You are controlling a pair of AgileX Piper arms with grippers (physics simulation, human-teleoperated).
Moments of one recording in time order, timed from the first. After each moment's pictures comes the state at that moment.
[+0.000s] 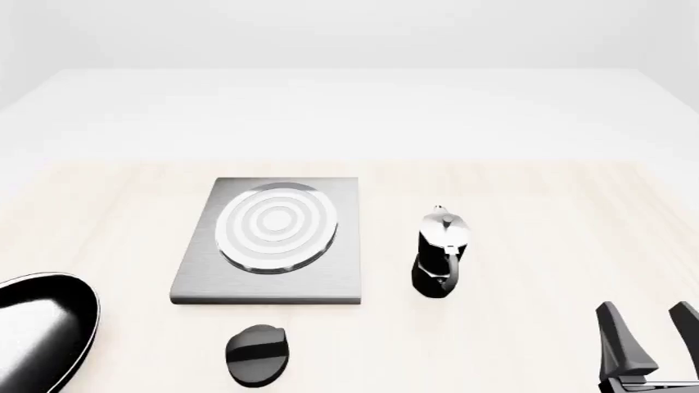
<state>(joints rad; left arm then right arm) 0.30 0.34 -1.19 1.21 0.46 0.00 0.01 0.00 0.00 0.00</state>
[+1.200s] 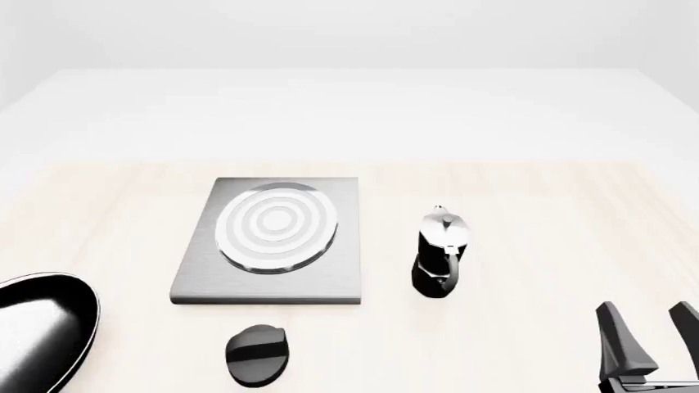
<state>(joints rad) 0.61 0.30 -0.85 1.22 0.68 0.00 0.01 0.00 0.00 0.00</state>
